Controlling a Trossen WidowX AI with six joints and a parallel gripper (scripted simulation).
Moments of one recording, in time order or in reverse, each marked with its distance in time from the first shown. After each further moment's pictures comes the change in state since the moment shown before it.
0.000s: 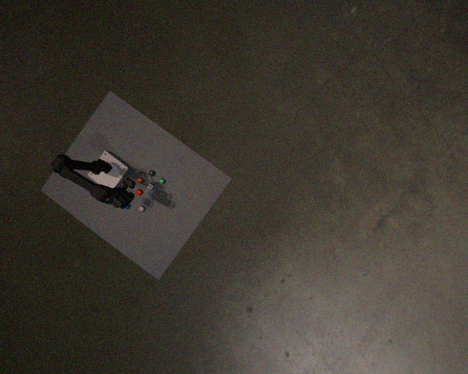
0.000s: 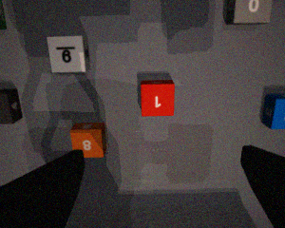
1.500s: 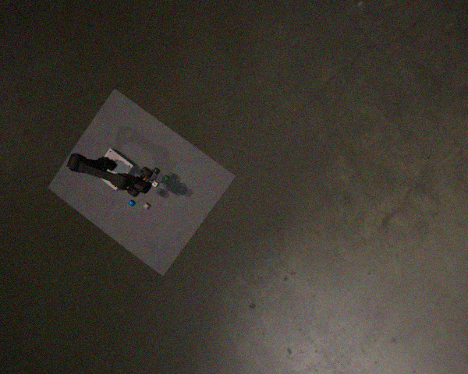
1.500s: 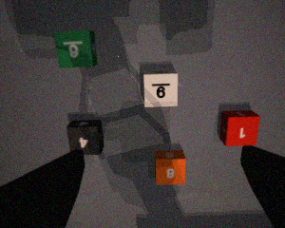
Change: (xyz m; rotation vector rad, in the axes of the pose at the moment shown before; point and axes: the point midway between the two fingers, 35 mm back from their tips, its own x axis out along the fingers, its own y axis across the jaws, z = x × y) arm -0.002 0.086 0.035 0.013 -0.008 0.009
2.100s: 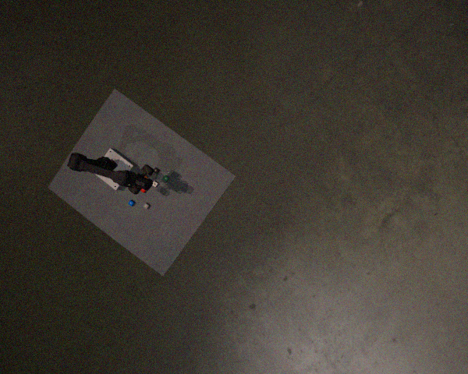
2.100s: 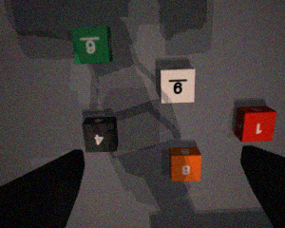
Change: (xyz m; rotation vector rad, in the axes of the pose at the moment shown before) arm 0.000 0.016 -0.004 0.007 0.000 0.001
